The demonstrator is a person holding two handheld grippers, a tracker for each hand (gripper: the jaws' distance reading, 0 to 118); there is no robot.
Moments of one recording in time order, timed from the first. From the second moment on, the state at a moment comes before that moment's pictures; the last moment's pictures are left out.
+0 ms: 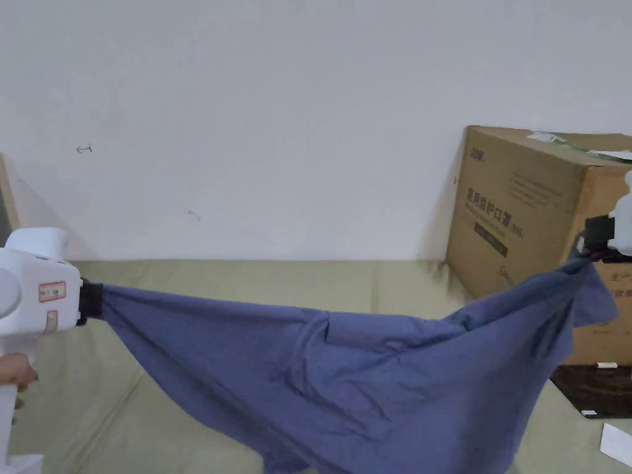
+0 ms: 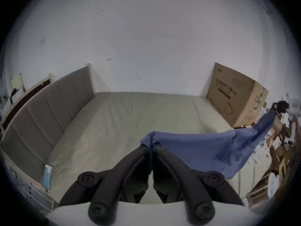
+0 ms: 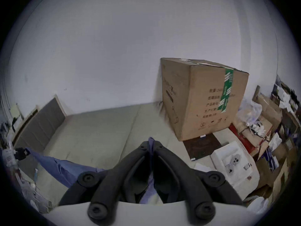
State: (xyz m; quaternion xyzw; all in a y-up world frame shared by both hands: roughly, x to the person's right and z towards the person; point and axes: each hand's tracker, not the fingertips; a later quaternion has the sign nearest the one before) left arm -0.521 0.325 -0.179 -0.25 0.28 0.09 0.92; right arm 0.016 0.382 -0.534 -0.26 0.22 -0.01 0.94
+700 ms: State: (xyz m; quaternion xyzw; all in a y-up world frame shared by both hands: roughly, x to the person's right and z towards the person) left arm -0.672 0.341 -0.239 -0.23 0.38 0.09 0.89; right arm -0.101 0.365 -0.641 -0.29 0.25 -0.04 0.92
